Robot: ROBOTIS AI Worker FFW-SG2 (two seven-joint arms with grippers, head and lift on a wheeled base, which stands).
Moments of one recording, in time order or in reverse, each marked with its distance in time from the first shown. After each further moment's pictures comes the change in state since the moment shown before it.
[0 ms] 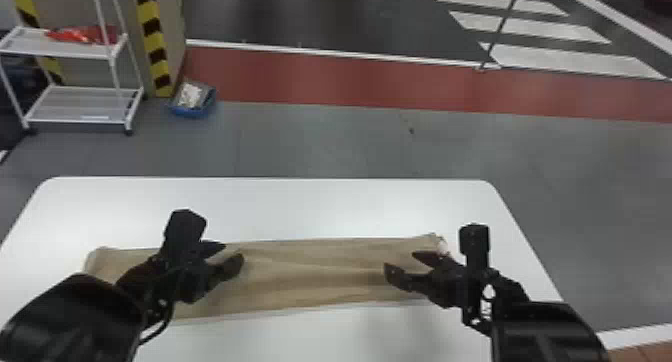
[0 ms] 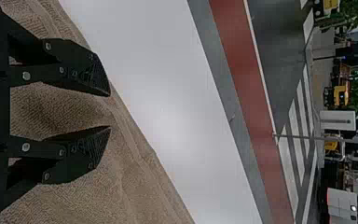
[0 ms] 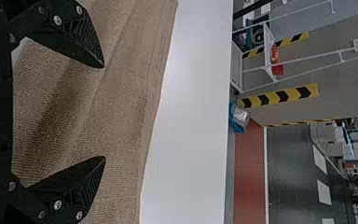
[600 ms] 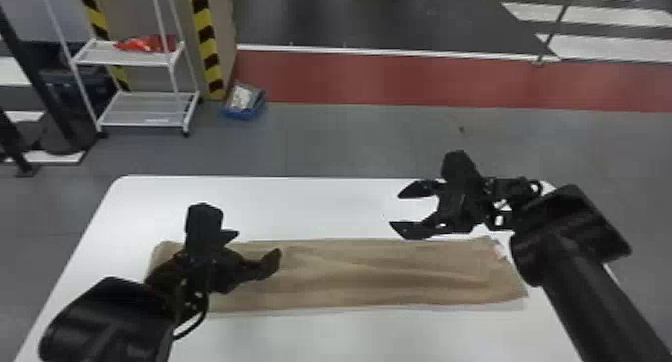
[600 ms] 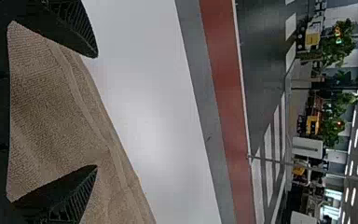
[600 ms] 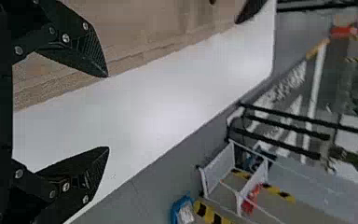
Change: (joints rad) left arm 0.093 0.032 0.124 -0.121 0.088 -0.018 -0.005; right arm -0.451 -0.033 0.206 0.398 0.489 -0.466 0.365
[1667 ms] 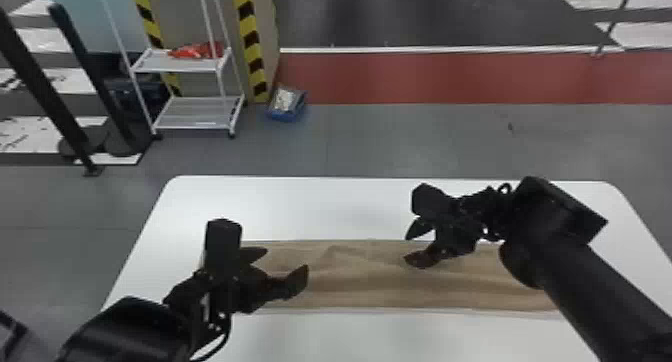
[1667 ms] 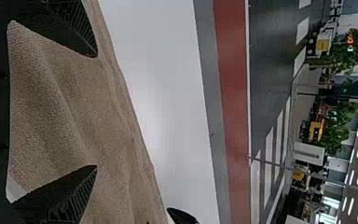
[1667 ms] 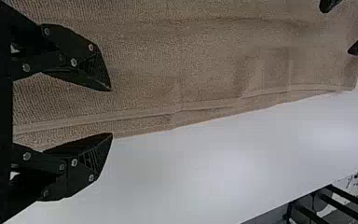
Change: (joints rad) left arm 0.196 0.075 0.085 -0.297 0.086 0.149 0.002; right arm -0.171 0.116 0.197 0.335 0.300 0.006 -0.126
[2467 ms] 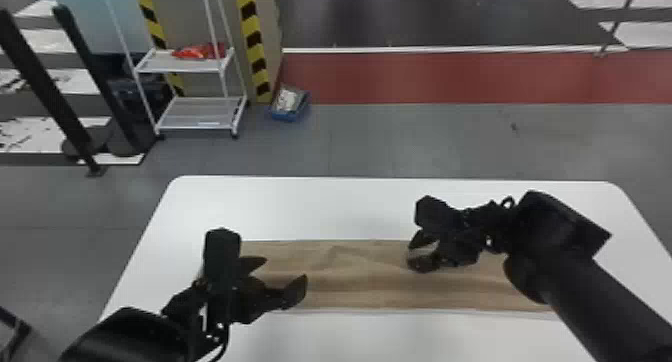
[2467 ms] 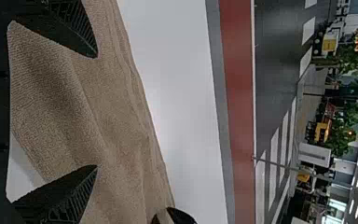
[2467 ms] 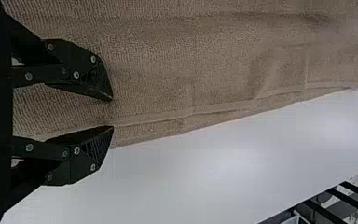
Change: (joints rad) left arm 0.037 0.010 0.003 -0.013 -0.003 -0.006 0.003; right arm 0.020 -0.004 0.001 0.043 0.003 -0.022 -0.080
